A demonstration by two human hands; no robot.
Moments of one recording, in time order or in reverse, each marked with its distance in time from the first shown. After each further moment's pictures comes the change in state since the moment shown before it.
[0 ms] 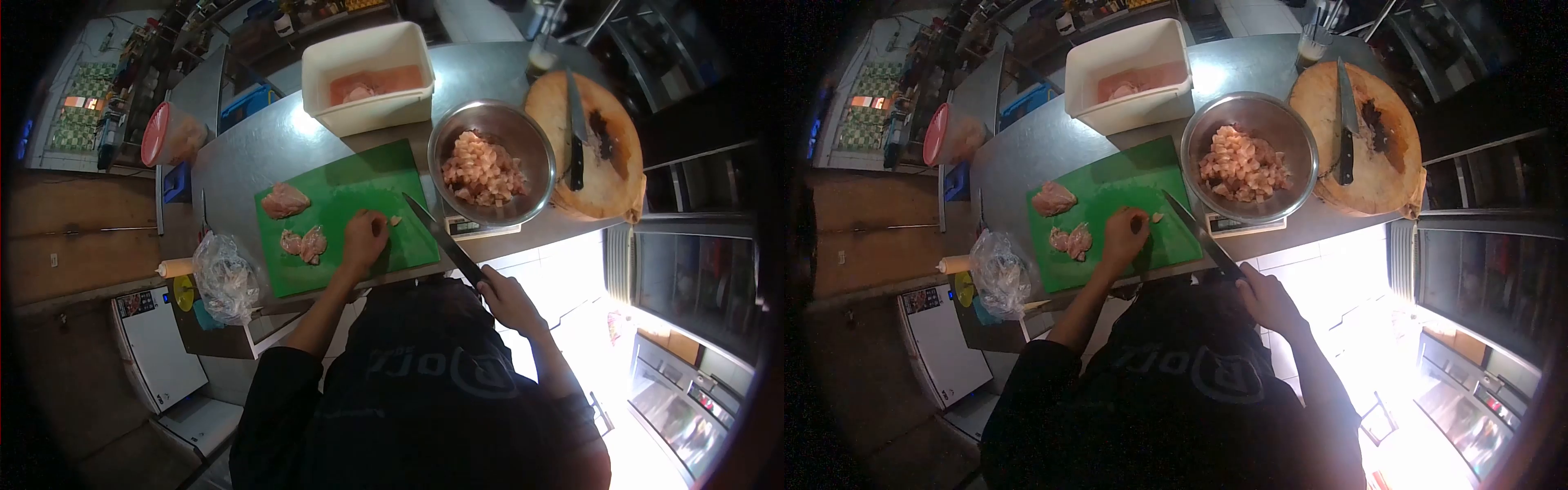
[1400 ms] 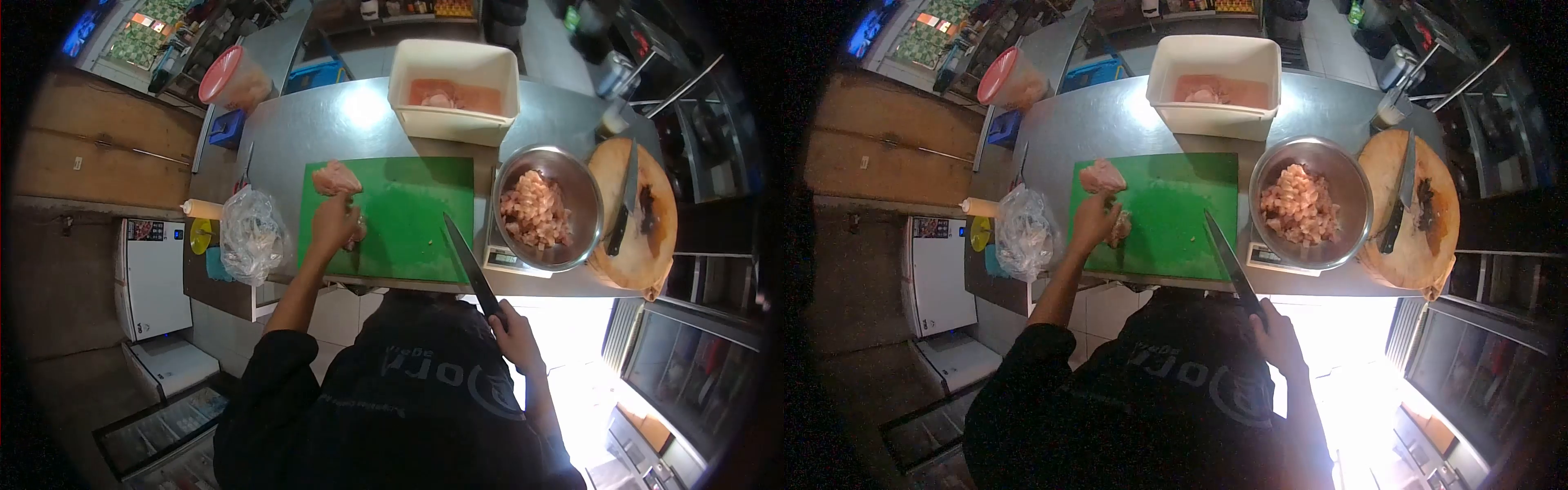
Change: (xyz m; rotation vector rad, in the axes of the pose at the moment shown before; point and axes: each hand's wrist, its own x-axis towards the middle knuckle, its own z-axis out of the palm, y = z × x) left_hand -0.006 -0.044 -0.137 0.320 0.106 -0.289; right_hand 0.012 0.016 0.023 -0.021 -0.028 0.015
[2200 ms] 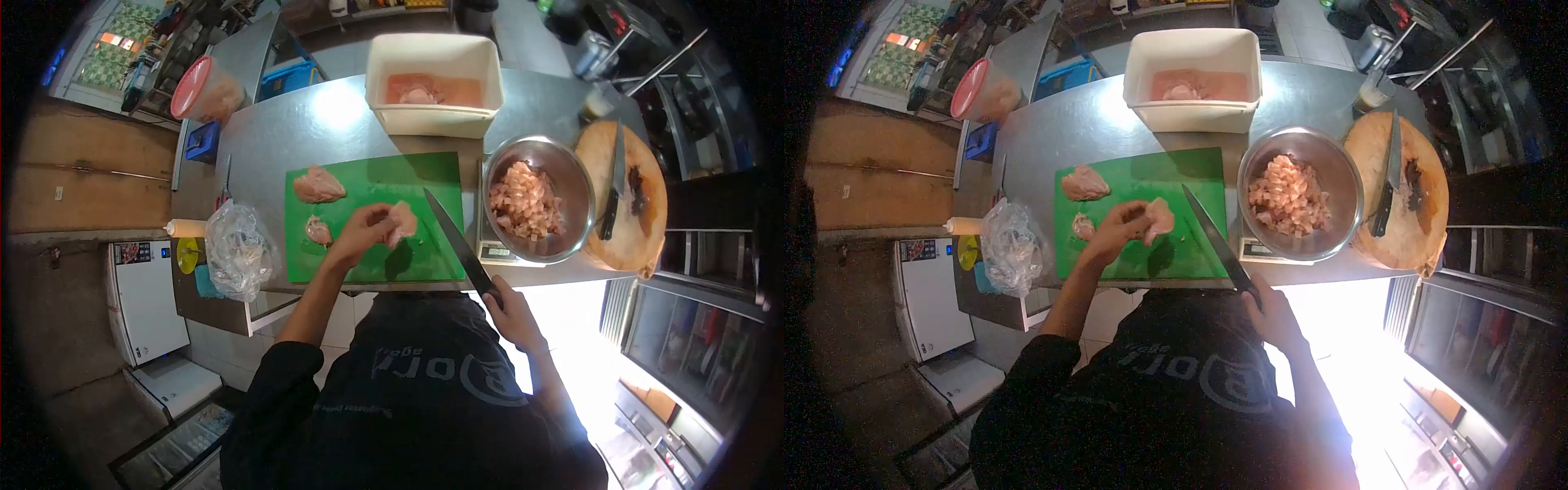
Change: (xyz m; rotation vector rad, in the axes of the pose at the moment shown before) left_hand 0.000 0.058 0.026 -1.187 -0.637 -0.212; right_hand 0.025 -0.045 -0.016 0.001 -0.006 -0.030
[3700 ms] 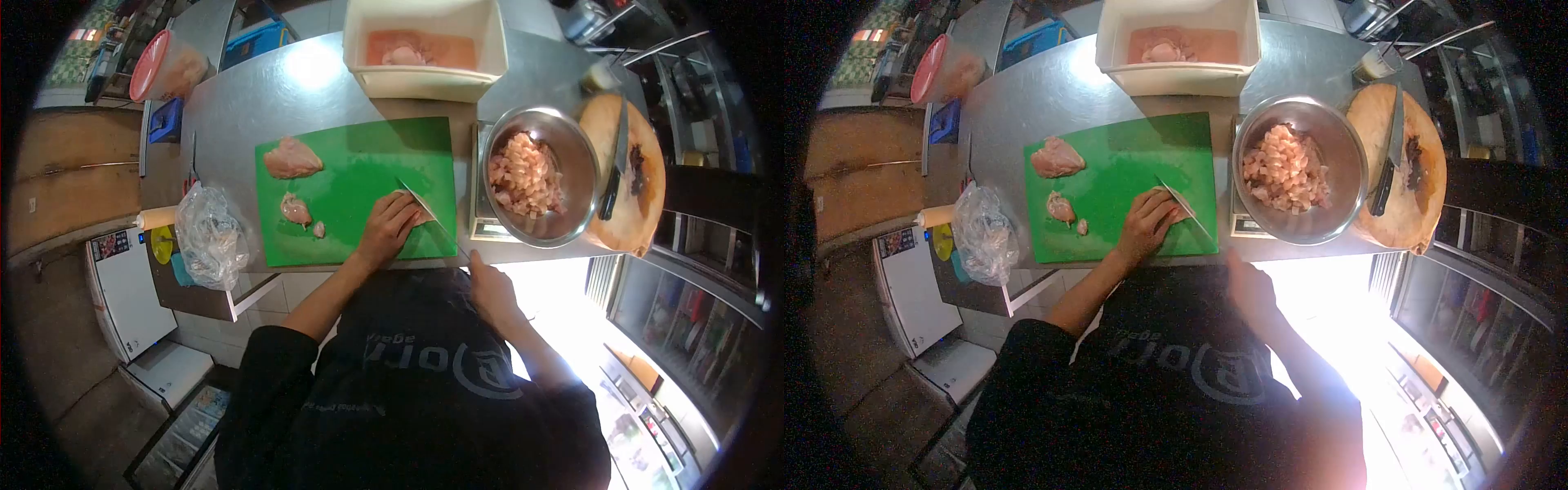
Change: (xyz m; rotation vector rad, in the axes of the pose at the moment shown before) left_hand 0.030 -0.096 0.051 1.001 0.254 0.878; right_hand 0.034 0.017 0.051 -0.534 0.013 0.097
